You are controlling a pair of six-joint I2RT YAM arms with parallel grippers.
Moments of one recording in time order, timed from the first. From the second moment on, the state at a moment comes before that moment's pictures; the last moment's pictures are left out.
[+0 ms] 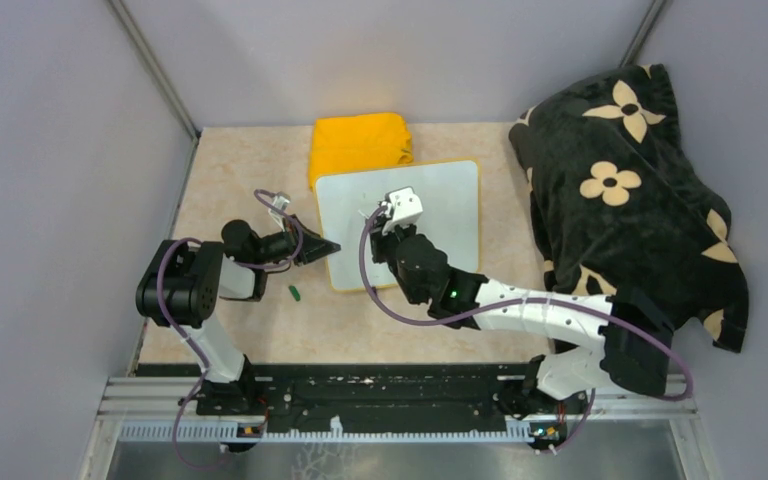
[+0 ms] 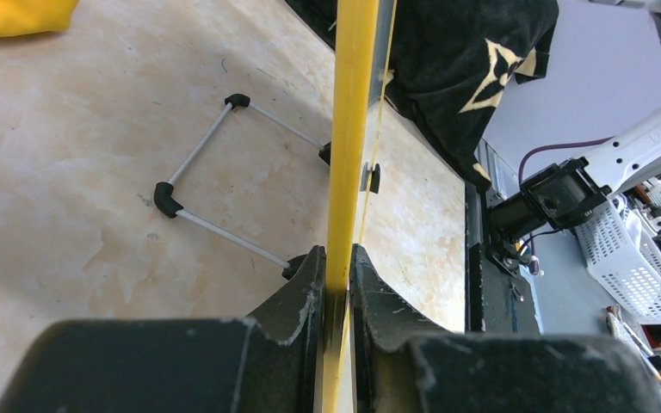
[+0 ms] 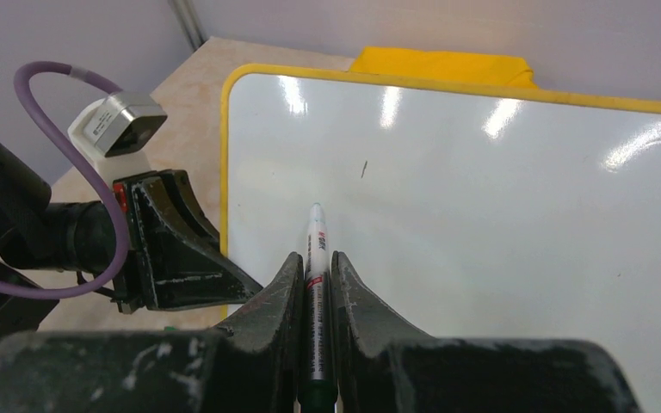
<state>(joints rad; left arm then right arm) -0.07 1.77 0.45 1.38 1.14 -0.69 1.14 1.32 0.88 0.38 0.69 0.15</state>
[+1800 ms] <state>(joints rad) -0.07 1.77 0.45 1.37 1.14 -0.68 1.14 1.54 1.04 0.39 0.77 0.15</state>
